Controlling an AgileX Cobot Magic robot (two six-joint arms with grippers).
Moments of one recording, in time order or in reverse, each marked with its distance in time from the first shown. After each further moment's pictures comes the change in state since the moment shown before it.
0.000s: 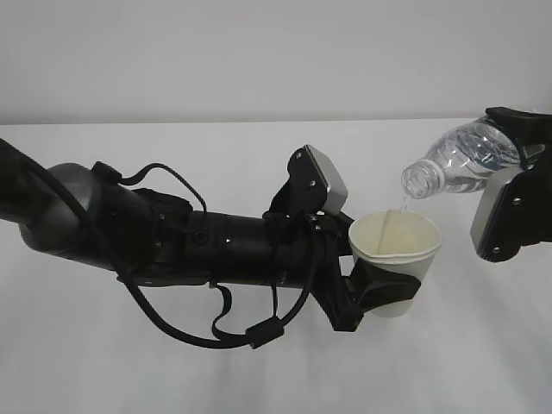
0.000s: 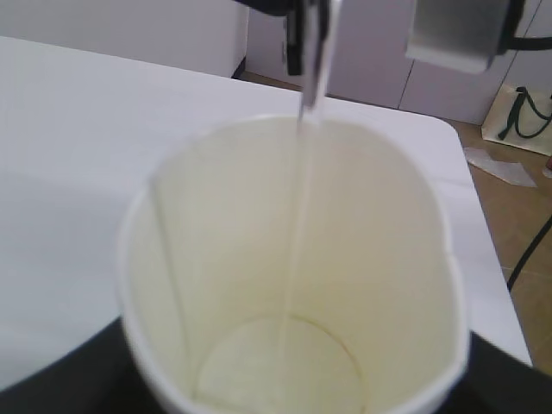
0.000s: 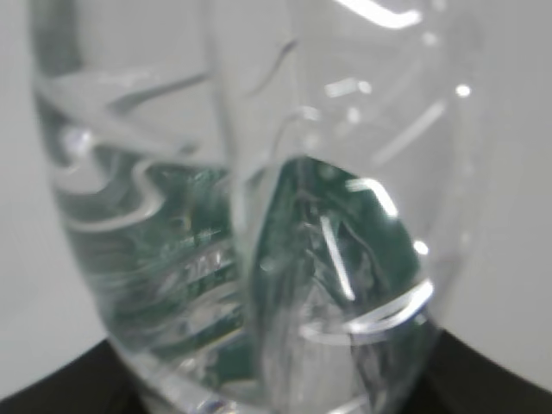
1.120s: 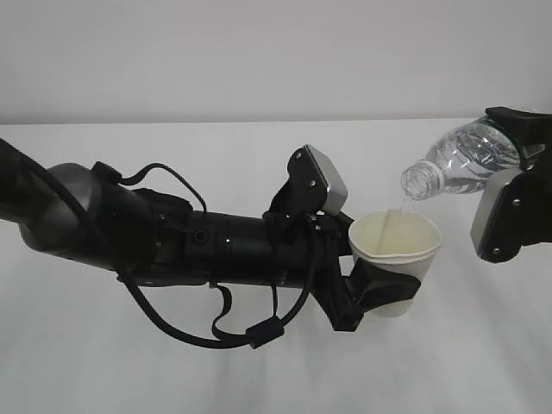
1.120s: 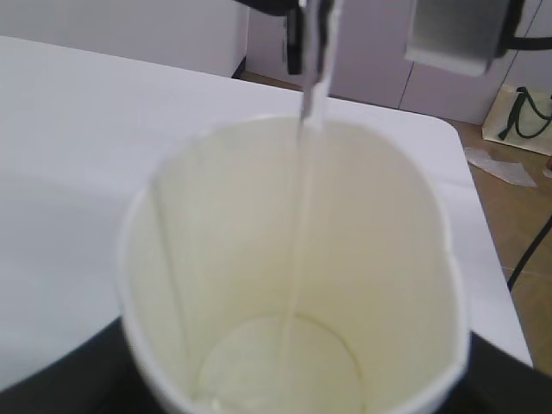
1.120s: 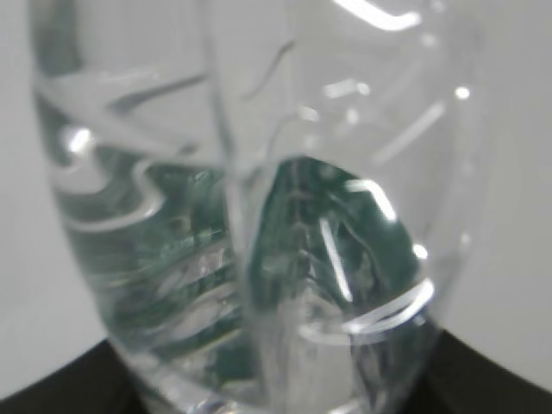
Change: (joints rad) left arm 0.000 0.000 0.000 -0.002 0.000 0.000; right arm 0.000 0.000 0.000 0.000 -0.002 -0.012
